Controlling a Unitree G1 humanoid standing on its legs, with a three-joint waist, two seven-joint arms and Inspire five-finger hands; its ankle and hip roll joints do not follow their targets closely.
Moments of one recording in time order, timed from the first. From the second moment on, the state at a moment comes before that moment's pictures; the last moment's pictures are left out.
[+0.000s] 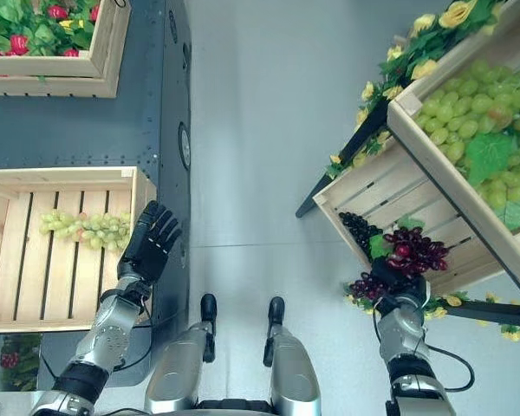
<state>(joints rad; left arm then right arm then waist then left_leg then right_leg) -0.15 0.37 -0.19 0.33 -1.03 -0.15 -0.01 -0.30 -0.46 -0.12 0.85 0.76 -0.15 -0.29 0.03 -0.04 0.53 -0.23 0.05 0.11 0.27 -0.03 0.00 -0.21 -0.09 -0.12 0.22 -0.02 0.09</state>
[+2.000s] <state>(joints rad) -0.30 0.58 -0.58 0.08 -1.06 -0.25 -0.32 -0.78 -0.87 0.05 1.13 0.48 0.14 -0.34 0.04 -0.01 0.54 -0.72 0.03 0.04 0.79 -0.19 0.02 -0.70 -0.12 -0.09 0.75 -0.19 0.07</state>
